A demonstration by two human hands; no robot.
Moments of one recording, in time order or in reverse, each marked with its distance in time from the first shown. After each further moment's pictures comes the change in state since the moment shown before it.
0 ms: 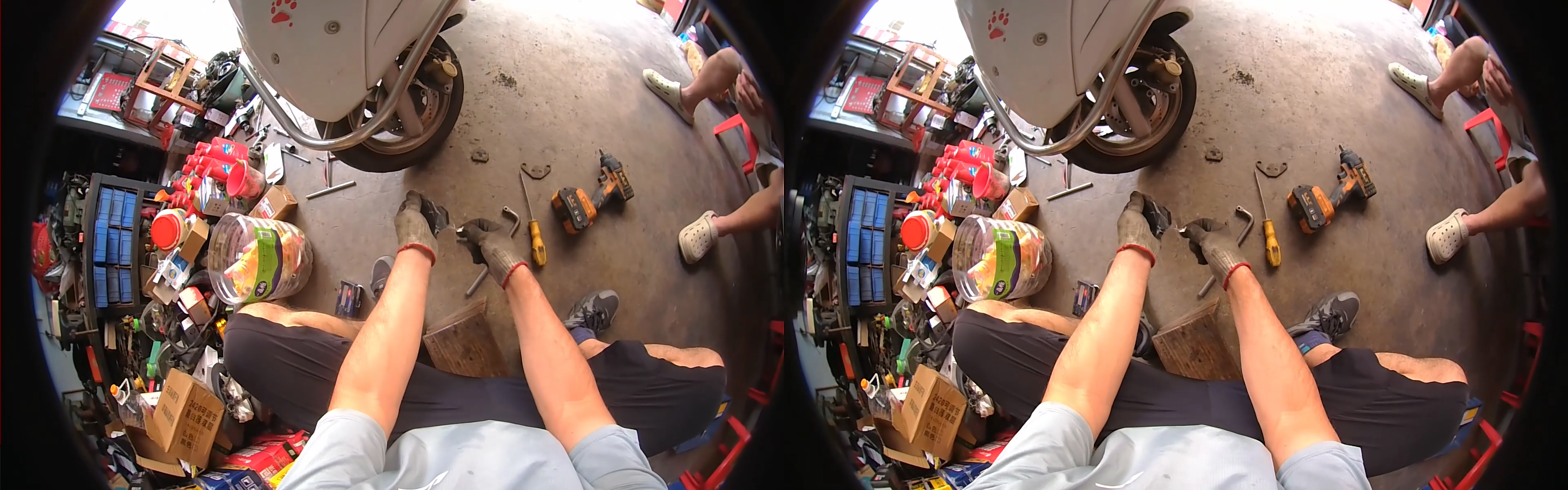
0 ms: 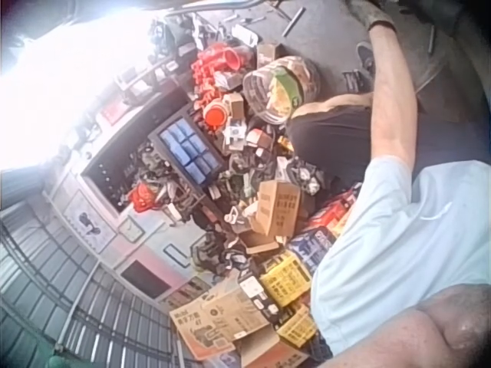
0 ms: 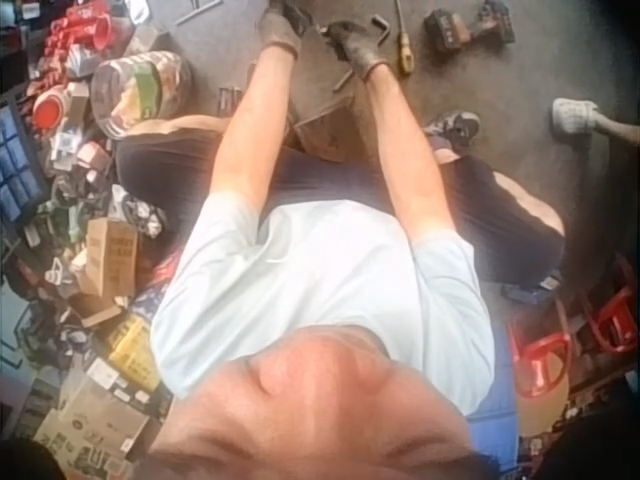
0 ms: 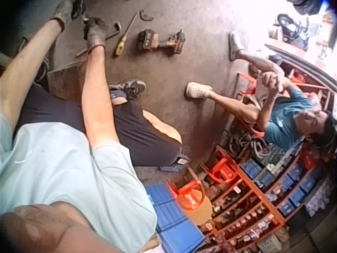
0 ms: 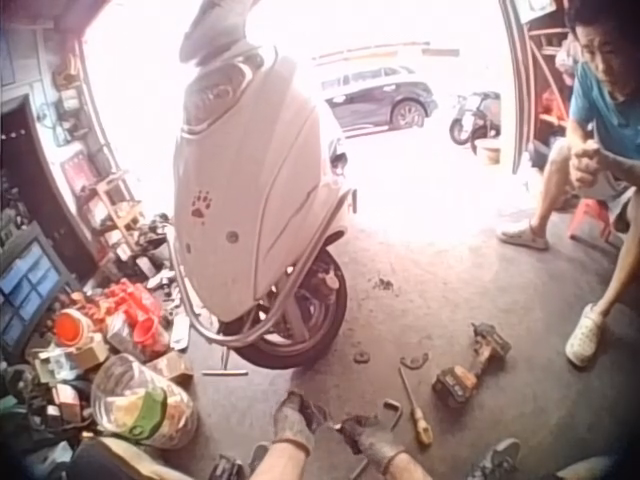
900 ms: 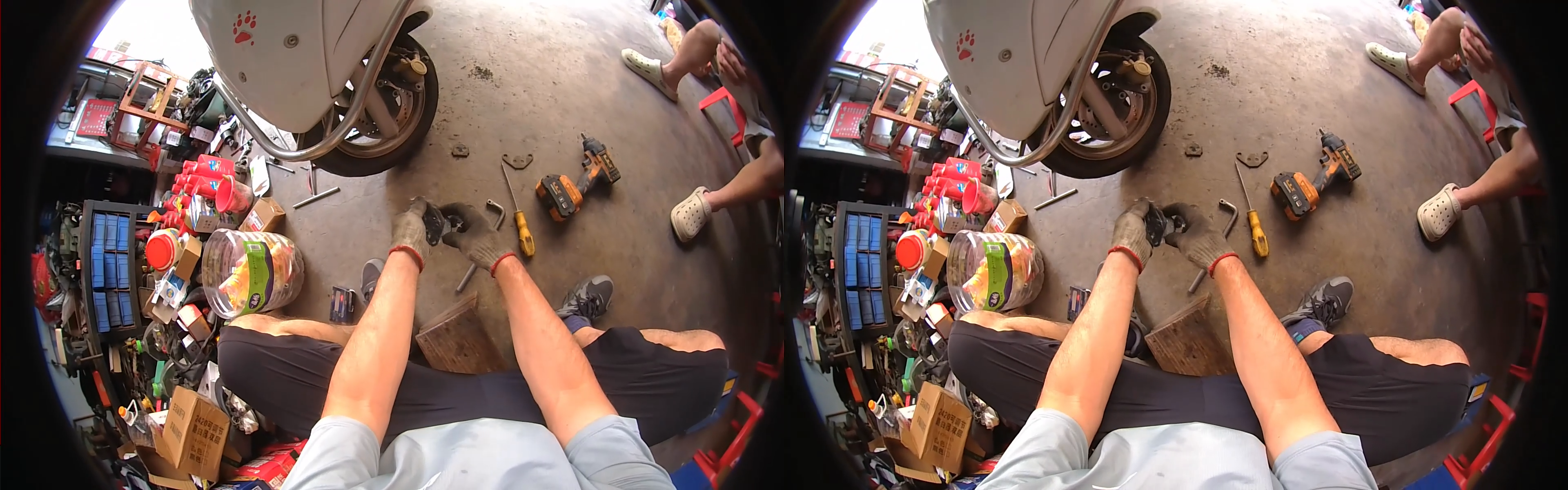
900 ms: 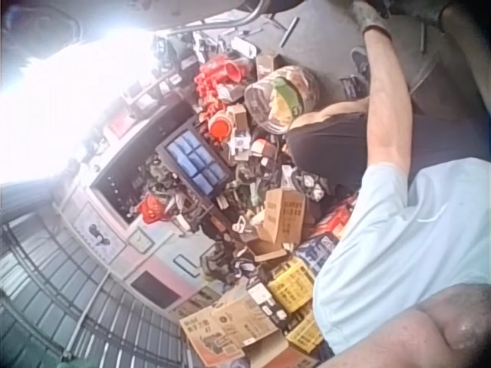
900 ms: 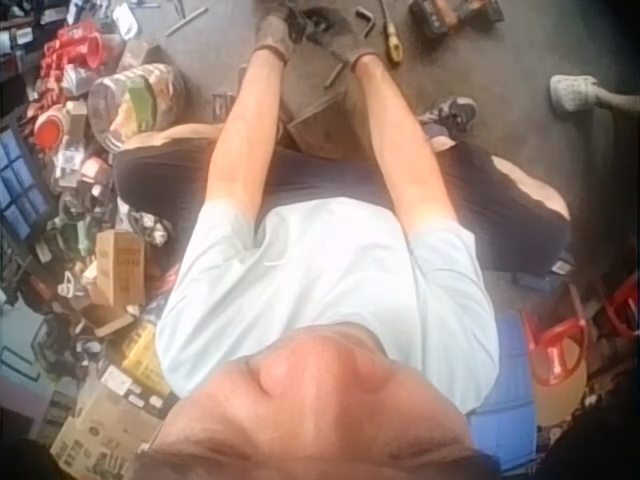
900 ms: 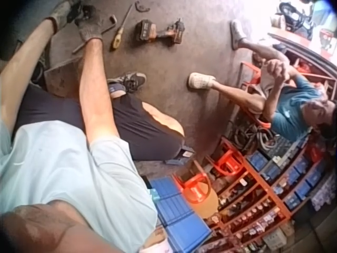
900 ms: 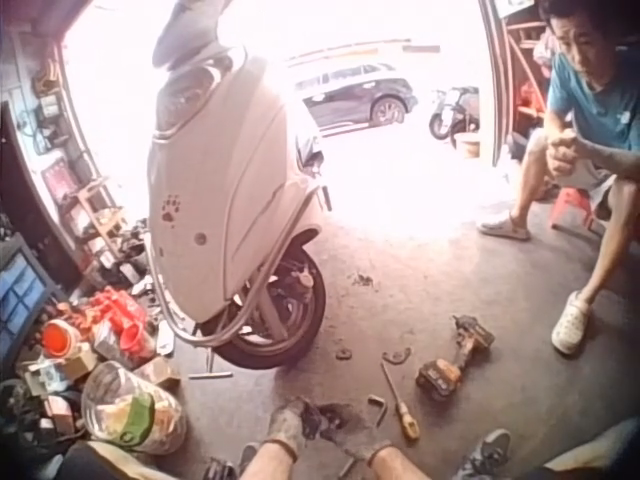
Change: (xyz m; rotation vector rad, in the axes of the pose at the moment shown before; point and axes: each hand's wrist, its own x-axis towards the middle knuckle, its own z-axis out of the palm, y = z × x) left_hand -0.004 -0.014 -0.003 0.376 -0.084 -0.133; right_hand -0.007 -0.012 0.002 -0.569 0.039 -0.510
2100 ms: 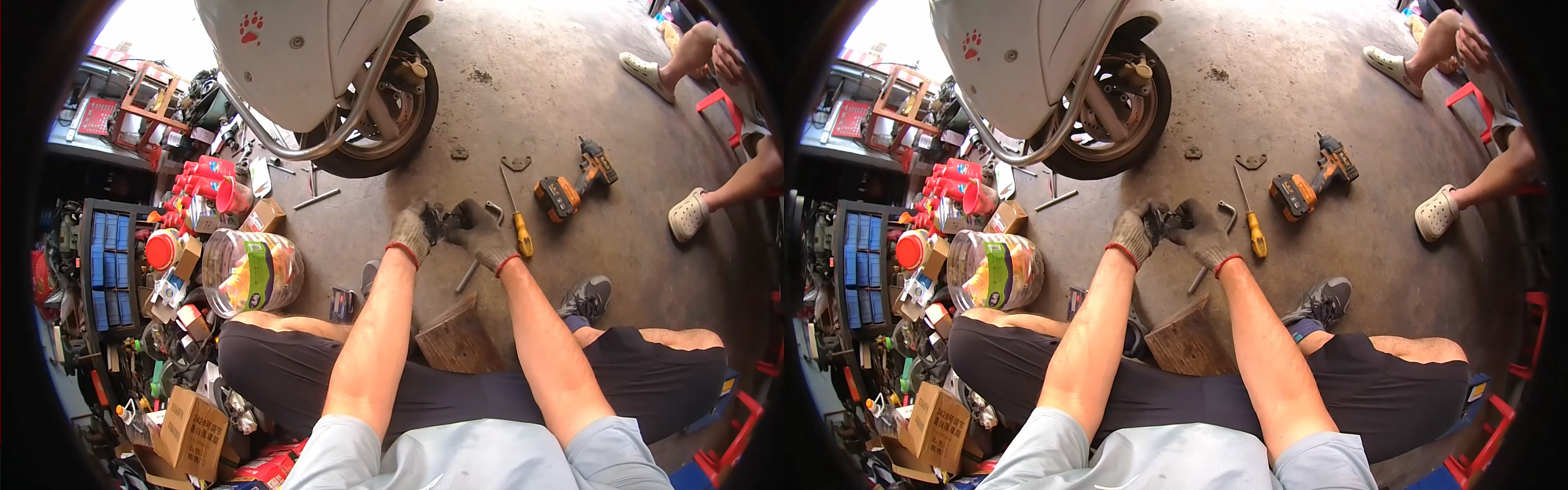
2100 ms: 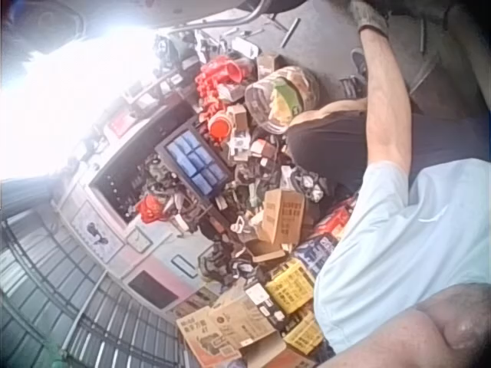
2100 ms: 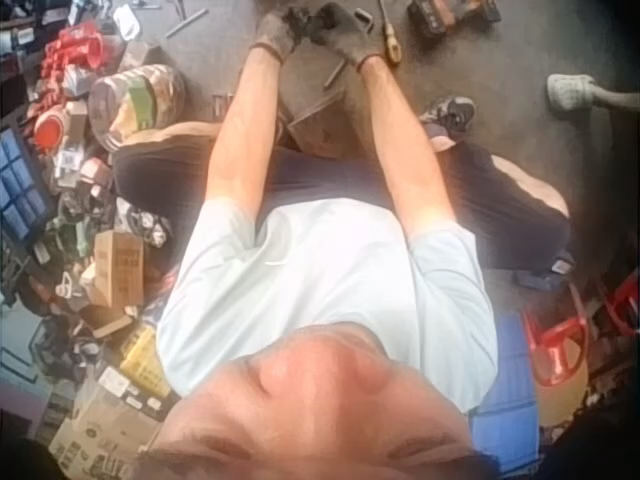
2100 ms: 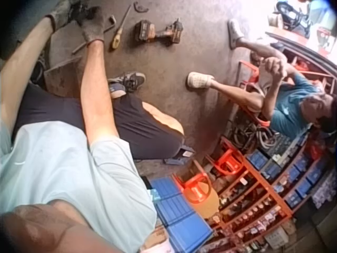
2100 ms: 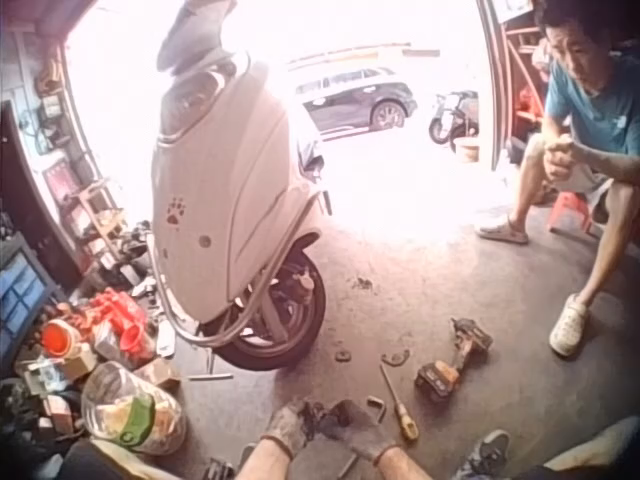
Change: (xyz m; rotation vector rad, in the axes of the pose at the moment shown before) left_hand -0.011 0.011 0.005 -0.153 -0.167 -0.132; right_hand -0.008 -0.014 -0.014 0.050 0.036 0.167
